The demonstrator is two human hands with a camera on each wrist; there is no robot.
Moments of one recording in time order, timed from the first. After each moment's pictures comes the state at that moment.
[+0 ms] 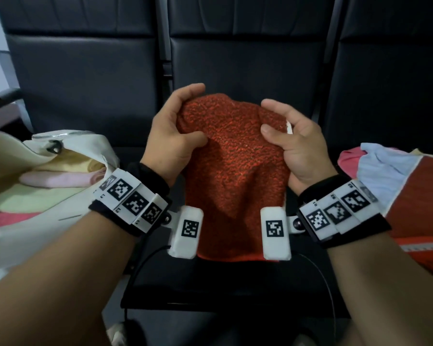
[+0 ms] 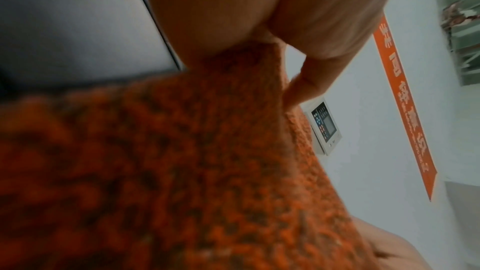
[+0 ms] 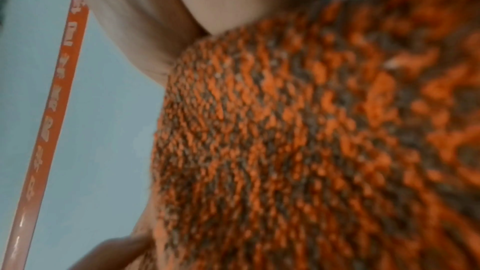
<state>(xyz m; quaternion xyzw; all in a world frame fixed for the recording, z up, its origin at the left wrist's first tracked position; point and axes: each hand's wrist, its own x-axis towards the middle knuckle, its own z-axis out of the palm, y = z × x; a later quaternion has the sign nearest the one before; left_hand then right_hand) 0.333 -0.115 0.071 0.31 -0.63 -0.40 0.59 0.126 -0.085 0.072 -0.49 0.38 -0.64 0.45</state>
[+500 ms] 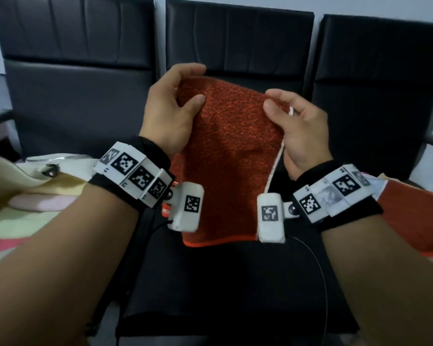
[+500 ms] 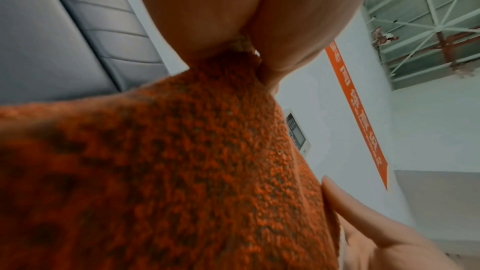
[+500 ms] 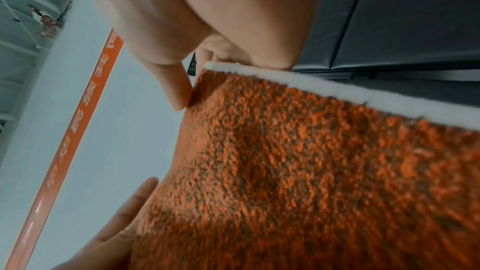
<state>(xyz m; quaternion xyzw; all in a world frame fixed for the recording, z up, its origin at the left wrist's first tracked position) 0.337 -0.139 0.153 0.31 -0.68 -0.23 0.62 0.134 -0.090 0.148 -0.50 0.37 -0.71 0.34</state>
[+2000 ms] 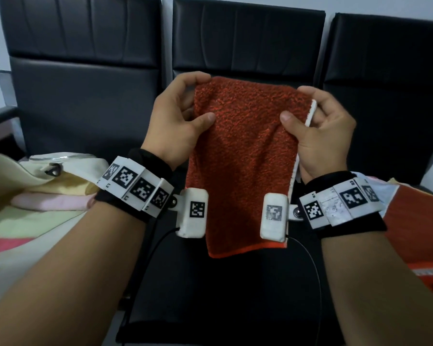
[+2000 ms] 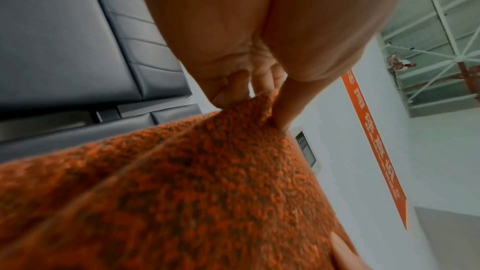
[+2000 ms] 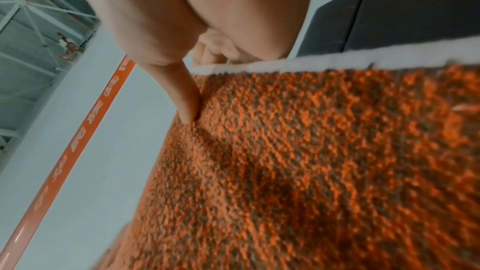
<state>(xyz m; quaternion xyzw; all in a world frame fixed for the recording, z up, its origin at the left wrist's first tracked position) 0.344 -0.140 0.135 0.26 -0.68 -0.34 0.59 0.124 -0.096 0.137 -0.51 0.40 -0.73 0.22</state>
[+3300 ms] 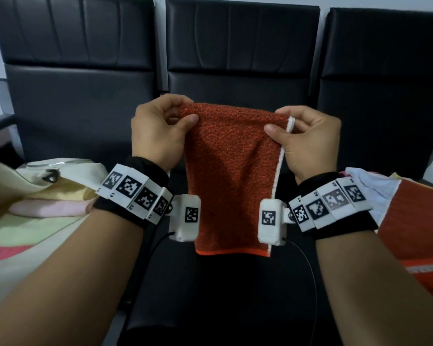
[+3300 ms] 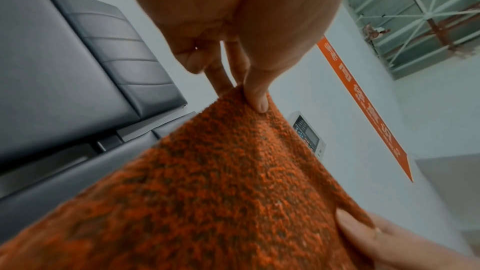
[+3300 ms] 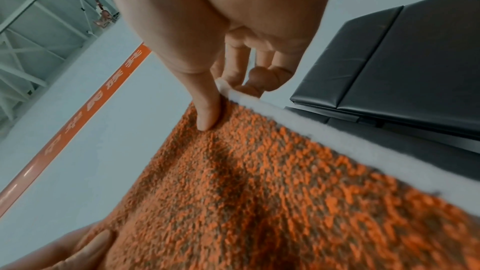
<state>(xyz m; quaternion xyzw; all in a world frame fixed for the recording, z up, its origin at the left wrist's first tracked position) 0.350 -0.154 0.123 0.43 -0.62 -0.24 0.61 0.124 -0.102 0.125 -0.51 0.51 -0.67 0.17</state>
